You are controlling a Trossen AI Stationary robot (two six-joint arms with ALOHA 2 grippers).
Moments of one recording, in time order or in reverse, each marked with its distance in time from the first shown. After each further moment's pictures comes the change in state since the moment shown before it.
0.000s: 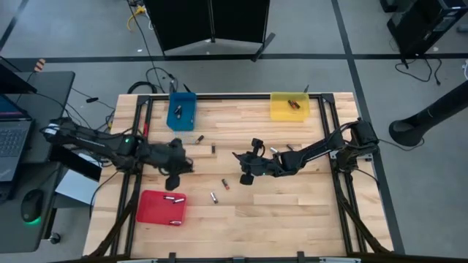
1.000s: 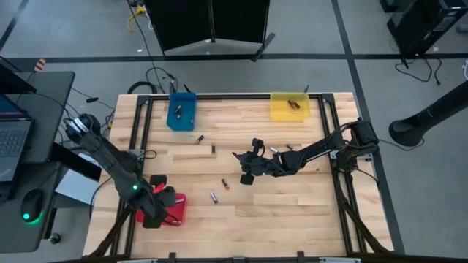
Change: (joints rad) left arm -0.582 0.418 0.159 -0.464 0.040 -0.452; right arm 0.001 0.000 -0.002 -0.015 0.000 0.011
